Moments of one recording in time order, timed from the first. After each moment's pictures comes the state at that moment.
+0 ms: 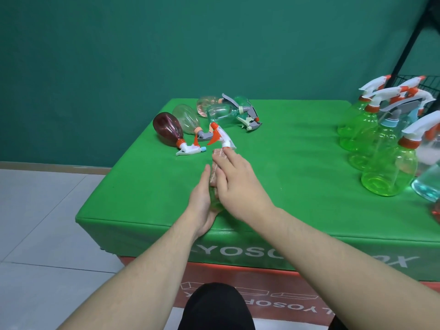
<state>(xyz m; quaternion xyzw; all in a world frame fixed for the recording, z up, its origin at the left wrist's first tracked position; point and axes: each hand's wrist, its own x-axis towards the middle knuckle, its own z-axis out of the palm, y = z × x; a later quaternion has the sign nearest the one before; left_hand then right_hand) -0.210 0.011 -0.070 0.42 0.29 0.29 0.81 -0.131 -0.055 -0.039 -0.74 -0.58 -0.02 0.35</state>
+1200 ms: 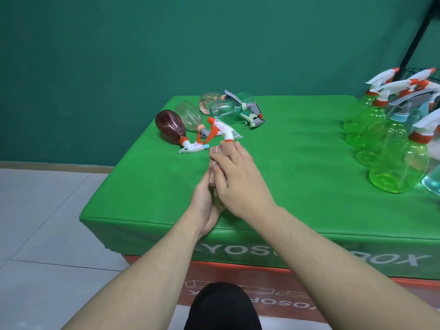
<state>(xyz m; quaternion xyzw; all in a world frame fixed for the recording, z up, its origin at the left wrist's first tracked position) -0.212 0.019 -0.077 0.39 0.23 0.29 0.84 -0.136 -0.047 -0.042 -0.74 -0.58 -0.06 0.34</state>
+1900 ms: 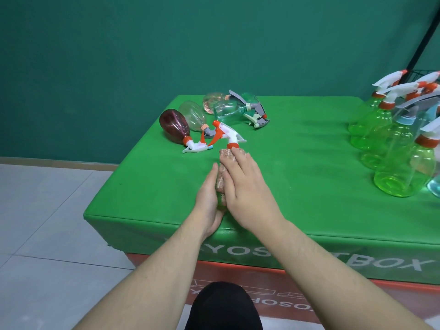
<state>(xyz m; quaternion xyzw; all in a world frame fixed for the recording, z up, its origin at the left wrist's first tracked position) -0.209 0.013 -0.077 0.41 0.27 0.29 0.82 -0.140 -0.060 -0.054 -0.71 -0.59 -0.12 0.37</state>
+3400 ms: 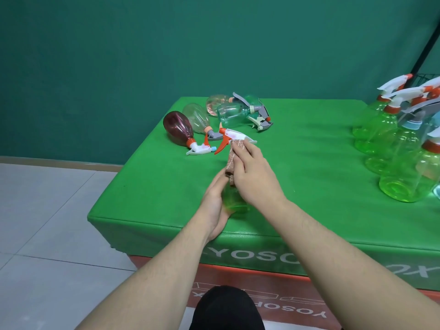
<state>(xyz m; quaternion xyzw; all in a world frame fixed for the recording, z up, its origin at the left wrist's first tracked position) -0.210 0.017 -0.082 0.45 0.18 0.30 0.82 -0.120 -0.035 -0.026 -0.78 -0.49 0.06 0.39</state>
